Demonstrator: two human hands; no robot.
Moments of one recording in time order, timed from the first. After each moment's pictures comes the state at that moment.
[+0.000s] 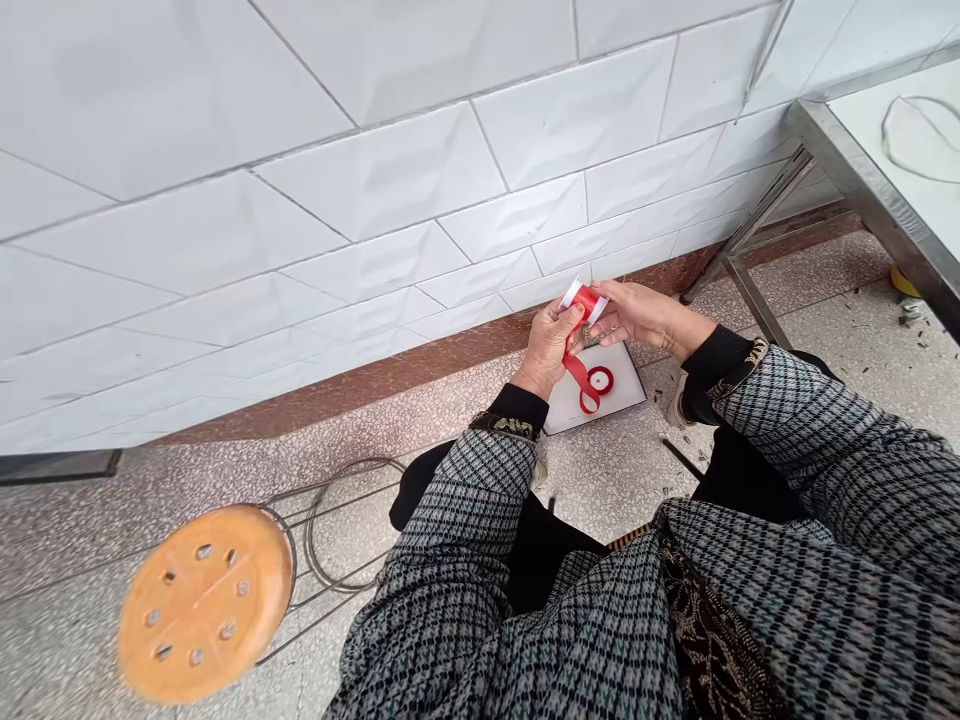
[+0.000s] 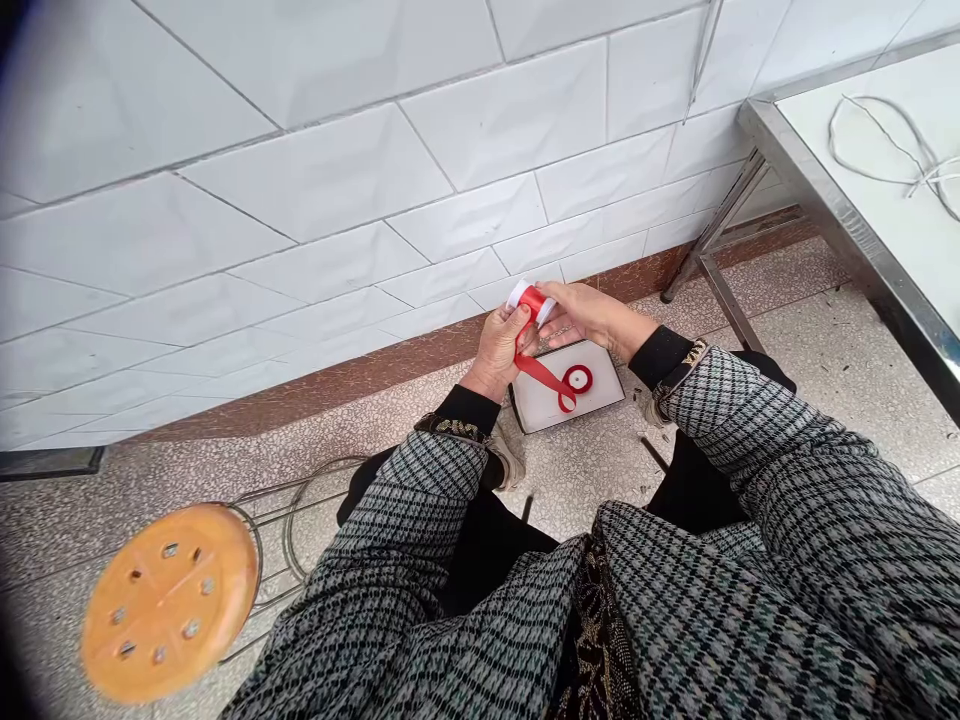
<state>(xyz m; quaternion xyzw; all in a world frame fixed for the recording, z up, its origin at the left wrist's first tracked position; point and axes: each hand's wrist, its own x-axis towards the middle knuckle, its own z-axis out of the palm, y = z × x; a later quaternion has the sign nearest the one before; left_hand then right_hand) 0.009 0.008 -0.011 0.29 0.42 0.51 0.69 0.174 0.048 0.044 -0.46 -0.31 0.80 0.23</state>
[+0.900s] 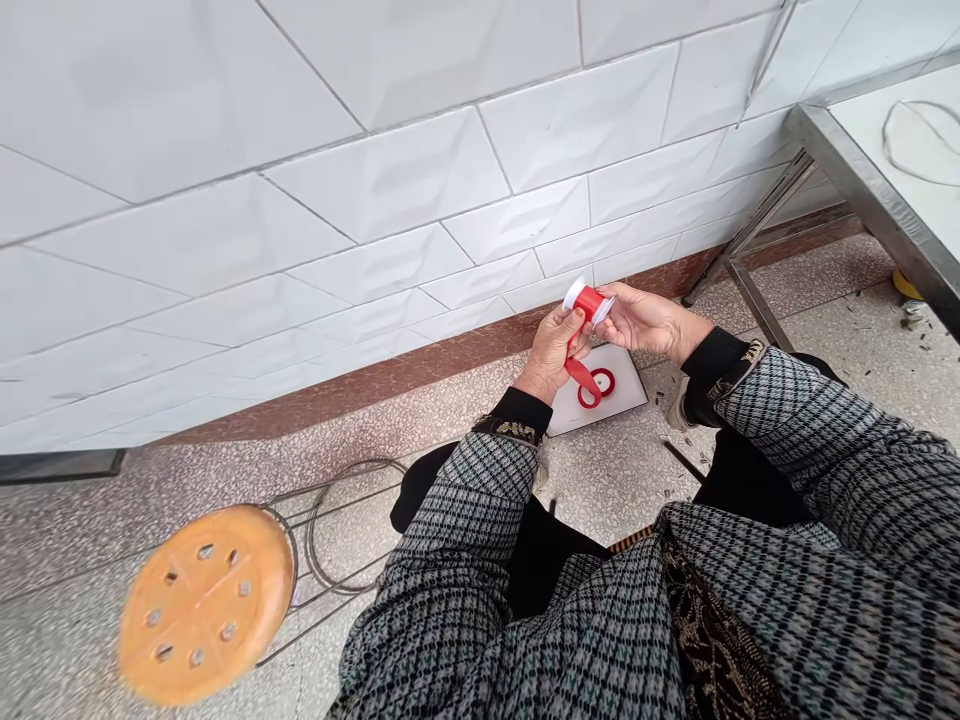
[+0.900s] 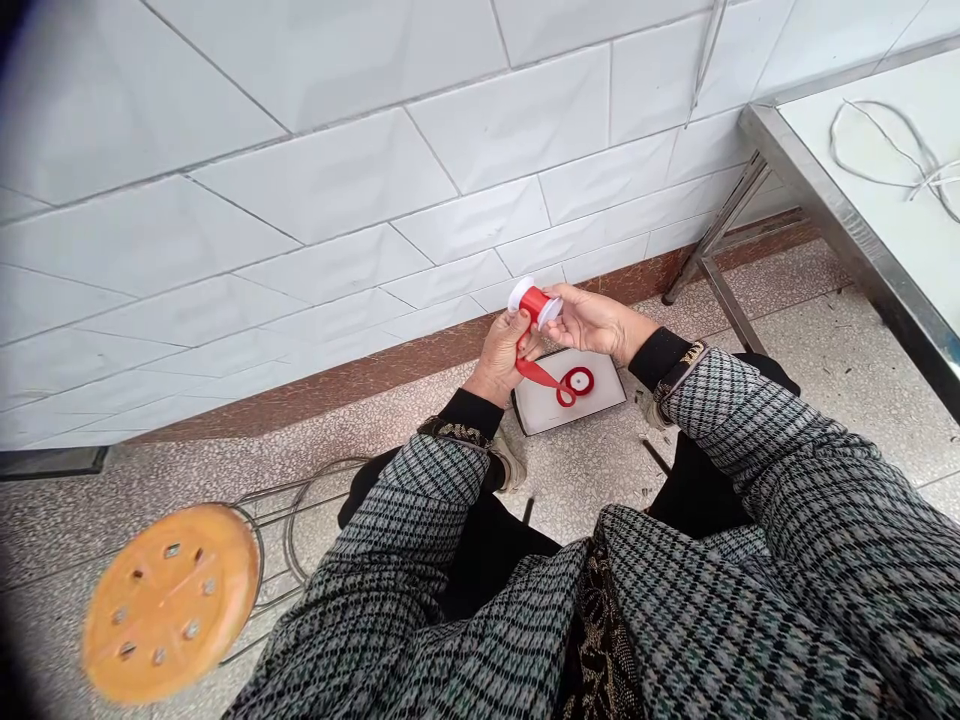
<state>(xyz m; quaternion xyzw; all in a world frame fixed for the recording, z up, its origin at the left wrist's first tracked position) 0.008 0.004 -0.008 0.26 0.40 0.50 0.72 0.175 0.050 0.042 -0.38 -0.13 0.89 0.22</state>
